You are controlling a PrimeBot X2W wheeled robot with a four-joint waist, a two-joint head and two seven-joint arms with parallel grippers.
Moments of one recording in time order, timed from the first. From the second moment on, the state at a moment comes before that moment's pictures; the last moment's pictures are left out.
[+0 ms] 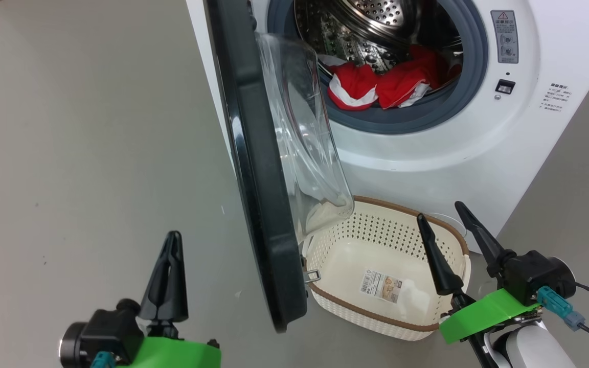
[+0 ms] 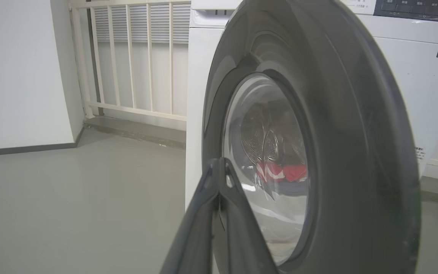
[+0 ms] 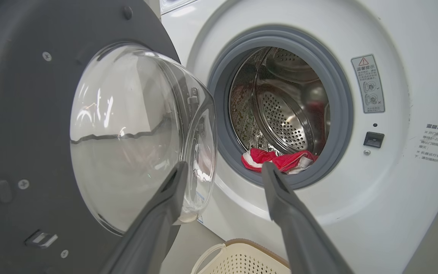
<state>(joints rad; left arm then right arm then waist) -0.10 0.04 -0.19 0.05 -0.25 0.13 -0.26 -0.14 -0.05 0.11 0.22 0.21 0.13 -0.26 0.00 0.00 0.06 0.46</state>
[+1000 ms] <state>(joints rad) -0.23 0.04 -0.51 -0.29 -0.28 0.11 -0.12 -0.15 -0.05 0.17 0.25 0.26 0.13 -0.26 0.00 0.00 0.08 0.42</state>
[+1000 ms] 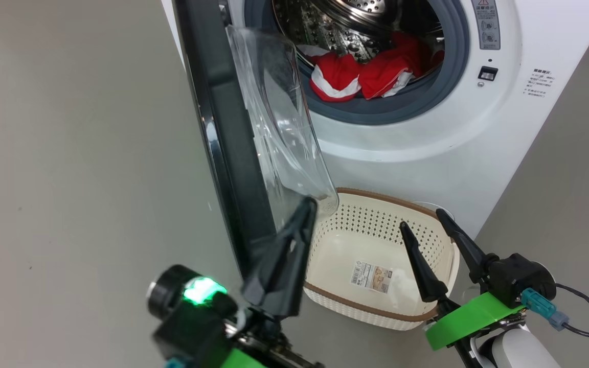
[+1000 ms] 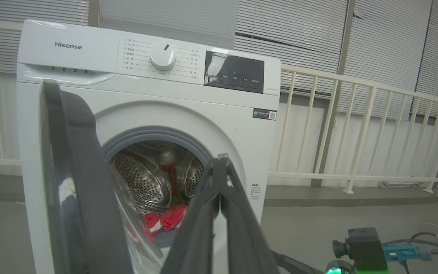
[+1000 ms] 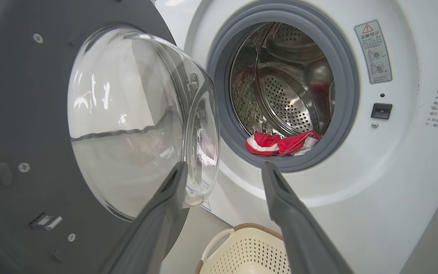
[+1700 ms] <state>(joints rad) -0.23 0.08 -0.56 -0.12 -0.23 0.22 0.14 -0.15 -0.05 0.18 0.27 0.26 0.13 -0.26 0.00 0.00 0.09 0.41</state>
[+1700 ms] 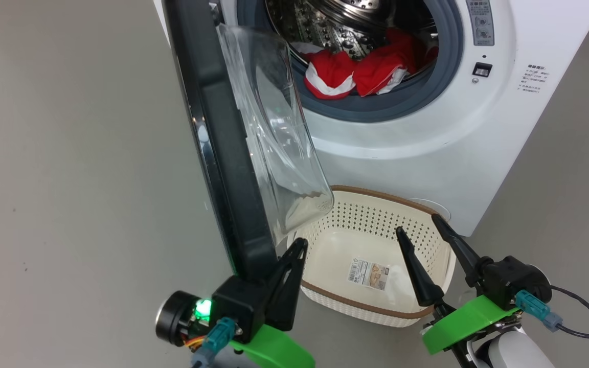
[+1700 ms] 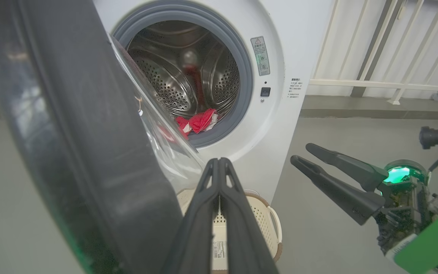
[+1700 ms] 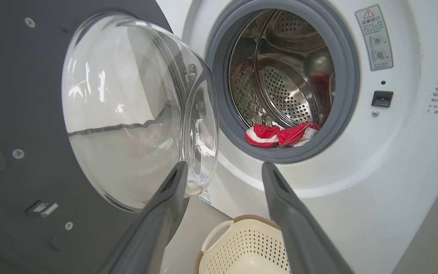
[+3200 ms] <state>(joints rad) -0.13 0.21 -0.31 -0.13 -0.21 0.43 0.15 -0.17 -0.05 0.18 0.30 0.25 0.13 -0.26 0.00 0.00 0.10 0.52</state>
